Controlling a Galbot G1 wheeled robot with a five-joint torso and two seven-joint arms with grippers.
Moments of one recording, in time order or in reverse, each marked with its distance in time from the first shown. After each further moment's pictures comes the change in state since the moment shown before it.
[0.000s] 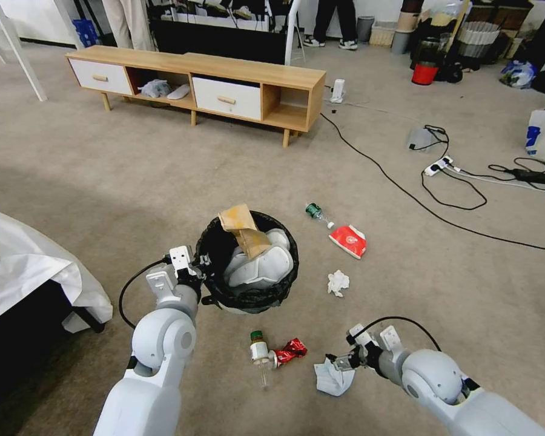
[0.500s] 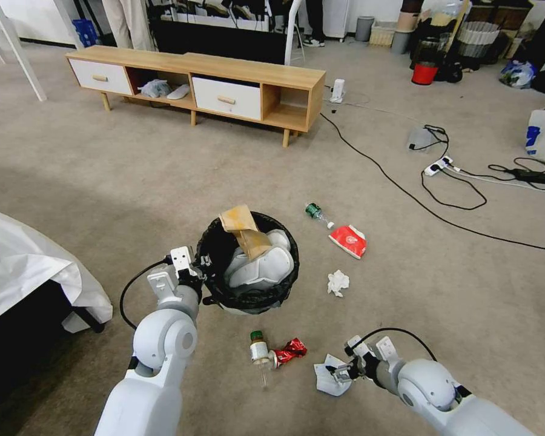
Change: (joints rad) left arm 0.001 -0.003 0.003 0.004 0.007 -0.002 0.001; right arm 0.033 0.028 -0.055 -0.118 -0.020 0.046 -0.005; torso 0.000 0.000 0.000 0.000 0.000
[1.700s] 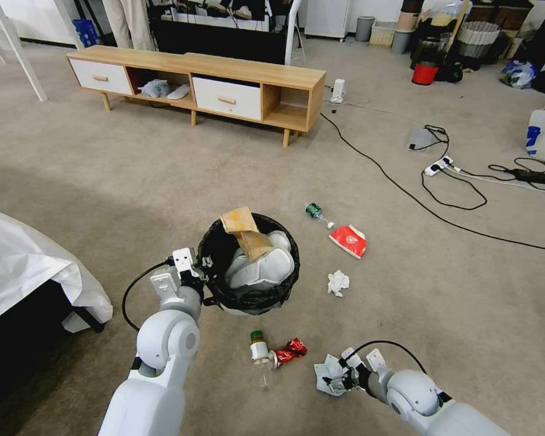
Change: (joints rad) left arm 0.001 -0.012 0.003 0.012 0.015 -0.009 0.004; right arm 0.046 0.042 -0.093 -0.156 -0.040 0.093 -0.005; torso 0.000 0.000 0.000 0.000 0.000
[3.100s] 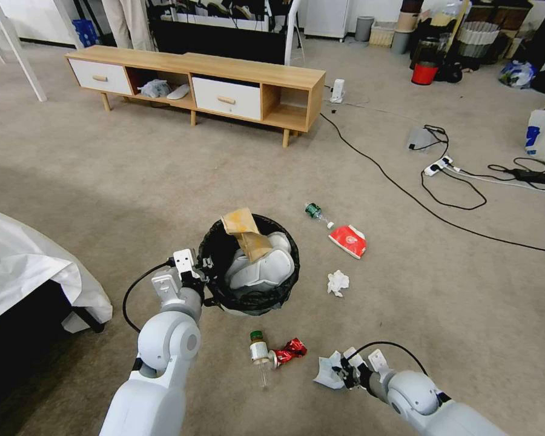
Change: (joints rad) left arm 0.002 0.001 0.000 0.011 0.014 -0.015 0.012; right arm 0.016 0.015 0.009 -0.045 -0.004 0.043 -0.011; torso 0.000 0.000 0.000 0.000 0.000
